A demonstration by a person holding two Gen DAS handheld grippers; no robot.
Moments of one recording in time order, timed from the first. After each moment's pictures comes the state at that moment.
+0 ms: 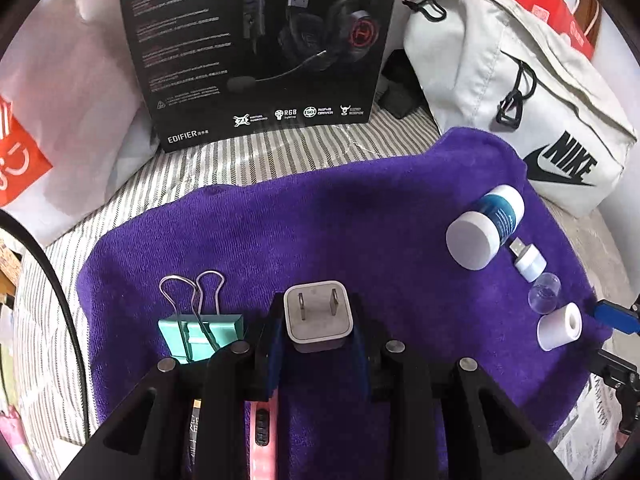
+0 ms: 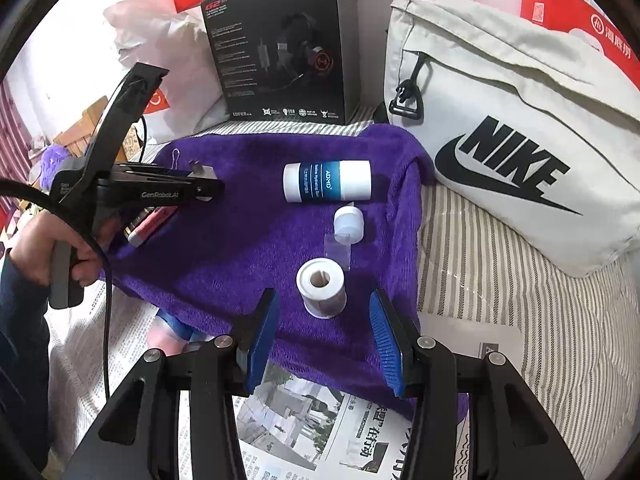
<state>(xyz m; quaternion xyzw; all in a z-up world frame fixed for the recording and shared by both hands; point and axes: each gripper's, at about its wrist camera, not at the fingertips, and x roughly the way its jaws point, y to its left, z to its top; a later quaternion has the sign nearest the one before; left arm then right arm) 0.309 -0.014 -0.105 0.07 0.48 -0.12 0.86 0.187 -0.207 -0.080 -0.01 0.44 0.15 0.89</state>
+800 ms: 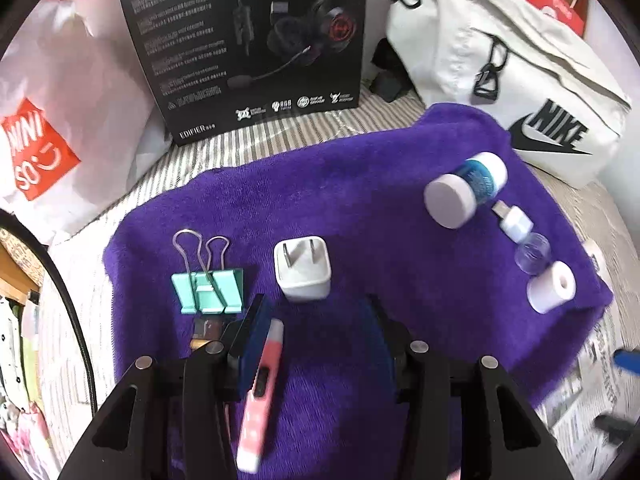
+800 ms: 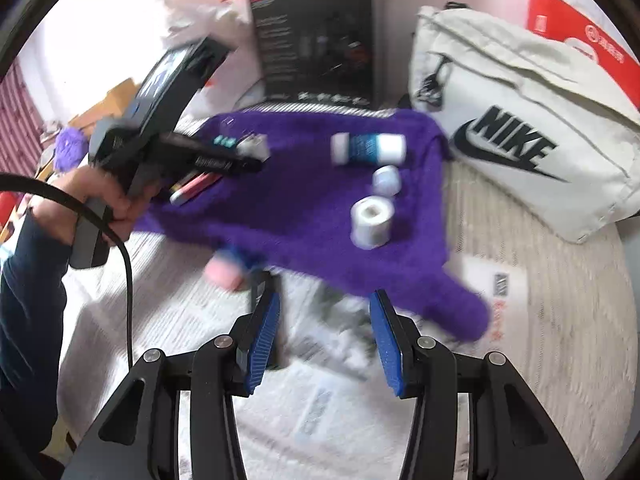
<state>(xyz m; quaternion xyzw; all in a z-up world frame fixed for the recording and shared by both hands) 0.272 -0.019 -0.093 0.10 0.48 -0.10 0.86 0.119 -0.181 -0.072 -0.03 0.45 0.18 0.87</state>
